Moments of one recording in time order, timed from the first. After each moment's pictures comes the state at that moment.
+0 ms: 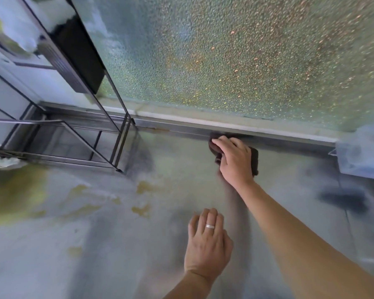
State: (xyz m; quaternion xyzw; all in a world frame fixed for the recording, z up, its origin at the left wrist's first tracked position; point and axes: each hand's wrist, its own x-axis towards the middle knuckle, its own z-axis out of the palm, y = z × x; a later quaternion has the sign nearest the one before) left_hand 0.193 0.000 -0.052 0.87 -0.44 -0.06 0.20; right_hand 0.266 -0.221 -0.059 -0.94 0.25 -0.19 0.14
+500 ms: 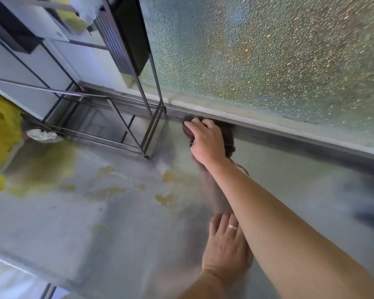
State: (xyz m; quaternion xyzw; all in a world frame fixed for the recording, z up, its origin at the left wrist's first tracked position) left_hand 0.194 0.003 -0.059 0.86 -0.44 0.01 0.27; right_hand 0.395 -0.137 -0.057 -0.96 0.12 -0.18 0.16
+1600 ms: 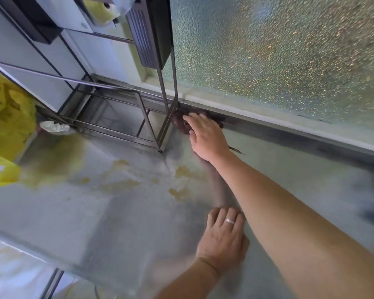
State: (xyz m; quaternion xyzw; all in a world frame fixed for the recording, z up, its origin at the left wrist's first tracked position) left_hand 0.223 0.039 -0.058 0.85 -0.48 -0.02 0.20; right_hand 0.415 -0.114 -0.068 -0.98 0.08 -0.12 0.17
